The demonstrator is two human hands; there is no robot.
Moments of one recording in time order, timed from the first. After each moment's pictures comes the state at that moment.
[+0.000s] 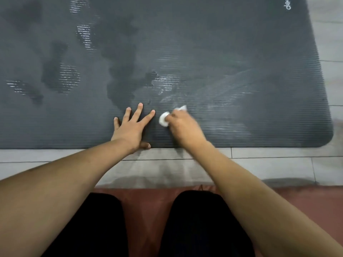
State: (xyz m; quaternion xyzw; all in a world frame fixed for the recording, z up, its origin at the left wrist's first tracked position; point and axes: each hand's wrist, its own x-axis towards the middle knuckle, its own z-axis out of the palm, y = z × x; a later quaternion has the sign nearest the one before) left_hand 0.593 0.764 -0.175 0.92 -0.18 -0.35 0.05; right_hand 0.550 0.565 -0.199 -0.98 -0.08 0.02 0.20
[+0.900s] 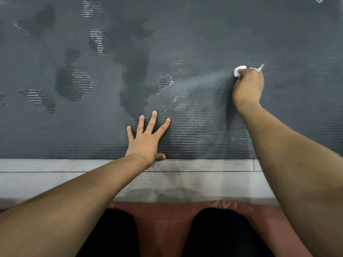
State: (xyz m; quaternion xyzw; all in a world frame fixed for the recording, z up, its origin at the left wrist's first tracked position) left_hand 0.590 0.763 -0.175 0.91 -0.18 -0.36 0.04; right_hand 0.664 0.432 -0.201 -0.95 0.27 -0.08 0.14
